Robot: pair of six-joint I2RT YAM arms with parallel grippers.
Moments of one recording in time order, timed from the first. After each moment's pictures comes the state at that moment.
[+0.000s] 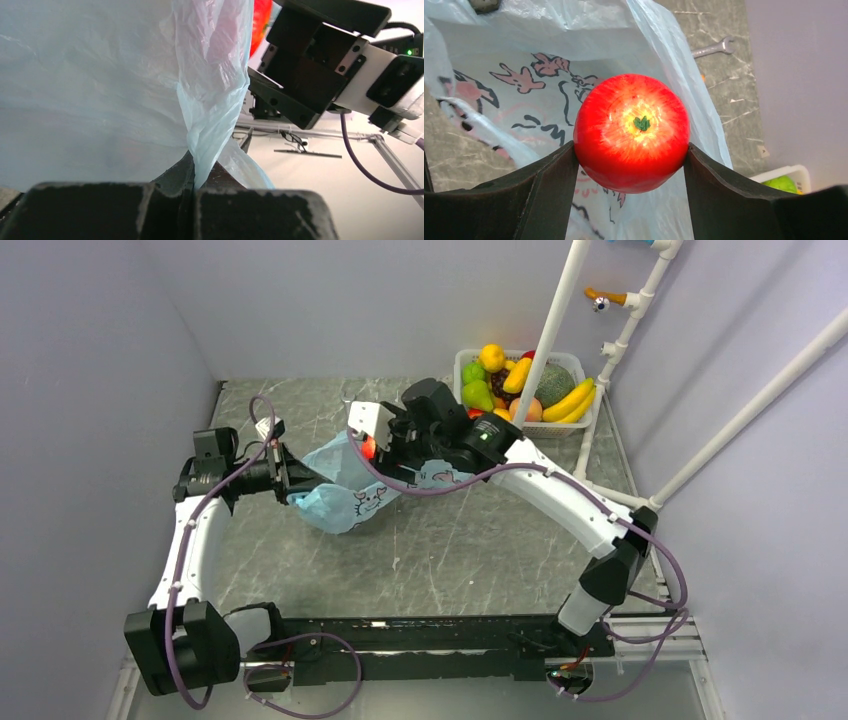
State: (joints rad) left arm 0.18 1.13 0.95 -0.62 1.38 -0.71; right arm 0.90 1.64 1.79 -0.75 -0.16 -0.58
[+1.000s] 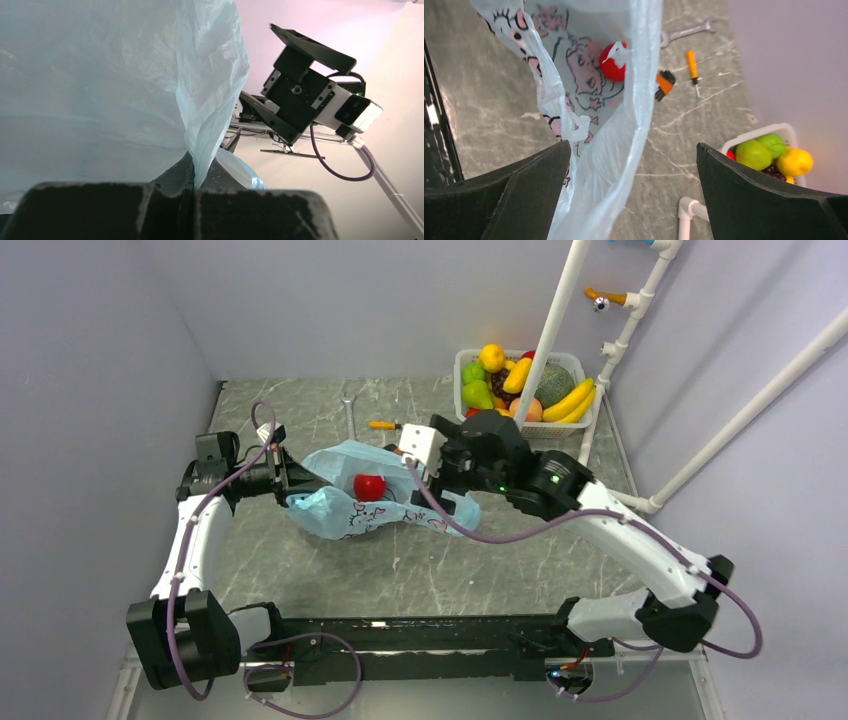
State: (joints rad) left arm 0.19 1.16 0.90 -0.59 1.43 -0.75; right arm 0.92 1.31 1.49 -0.74 -0.09 -0.57
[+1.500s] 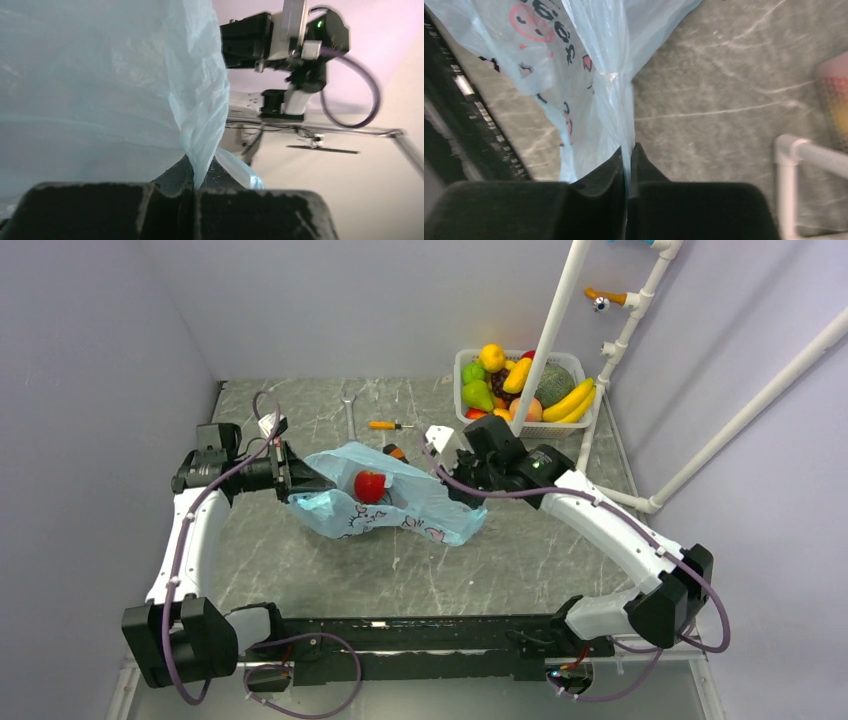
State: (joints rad) left arm 0.16 1.16 0.98 -0.72 1.39 -0.61; right arm 0.76 1.32 1.28 -0.78 -0.17 -0.31
